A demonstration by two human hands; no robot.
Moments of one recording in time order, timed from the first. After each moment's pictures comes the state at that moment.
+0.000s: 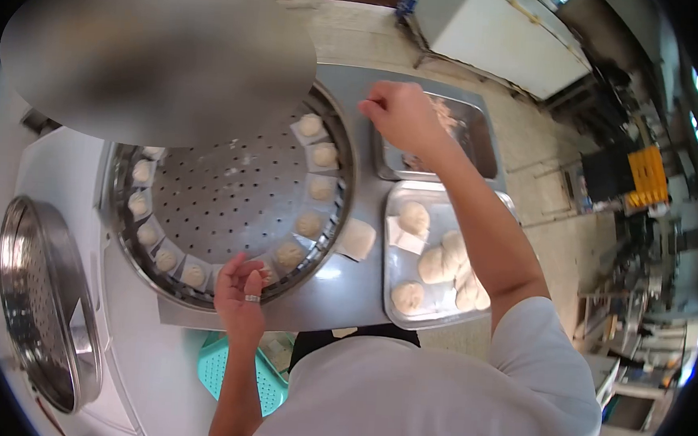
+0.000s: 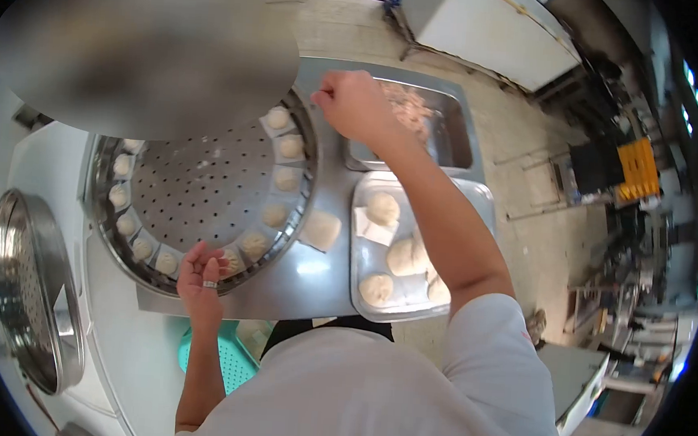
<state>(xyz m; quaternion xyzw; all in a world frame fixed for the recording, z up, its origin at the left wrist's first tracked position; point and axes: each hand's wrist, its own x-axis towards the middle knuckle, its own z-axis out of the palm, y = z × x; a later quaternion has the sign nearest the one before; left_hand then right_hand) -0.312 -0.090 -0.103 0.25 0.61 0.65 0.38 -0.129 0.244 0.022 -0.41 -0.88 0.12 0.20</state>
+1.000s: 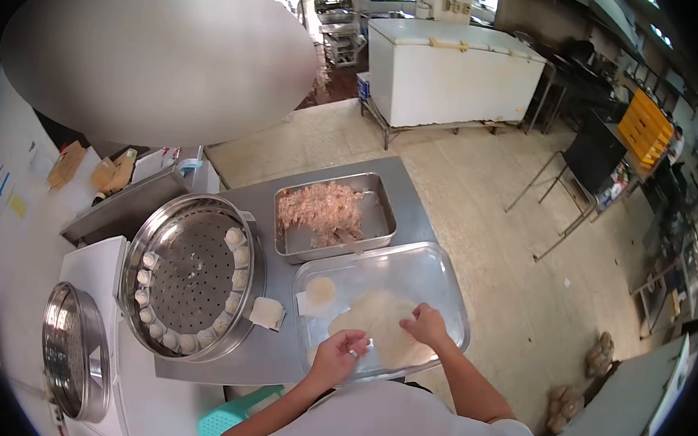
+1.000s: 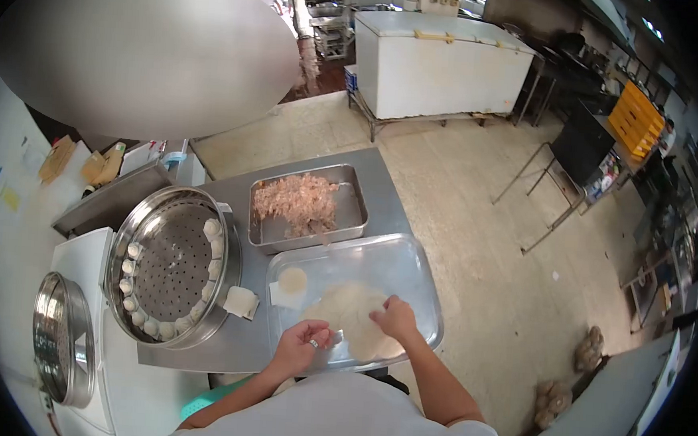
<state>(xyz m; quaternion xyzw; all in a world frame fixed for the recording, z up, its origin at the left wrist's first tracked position) 0.035 -0.024 -0.093 0.45 0.50 0.42 0.61 0.287 0.068 -0.159 -0.71 -0.60 0.33 0.14</state>
